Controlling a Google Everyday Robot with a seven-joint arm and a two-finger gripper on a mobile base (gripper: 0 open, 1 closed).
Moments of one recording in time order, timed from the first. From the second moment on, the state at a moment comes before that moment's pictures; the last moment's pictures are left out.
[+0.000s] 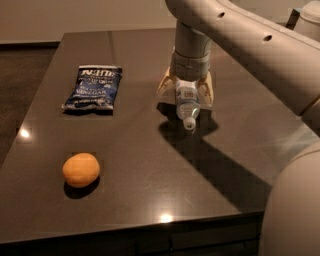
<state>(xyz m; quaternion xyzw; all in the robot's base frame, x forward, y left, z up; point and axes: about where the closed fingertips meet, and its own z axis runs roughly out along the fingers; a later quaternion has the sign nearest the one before) 0.622 -0.080 0.854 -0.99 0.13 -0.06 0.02</state>
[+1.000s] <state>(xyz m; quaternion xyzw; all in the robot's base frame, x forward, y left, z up) 0.631 -0.088 0.880 -0.99 0.13 -0.05 0.03</state>
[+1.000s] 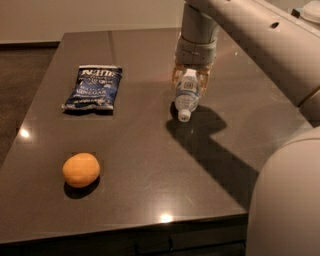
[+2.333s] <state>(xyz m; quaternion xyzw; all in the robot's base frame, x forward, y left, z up) 0.620 -0.064 1.001 -0.98 0.11 -0.11 0.11</state>
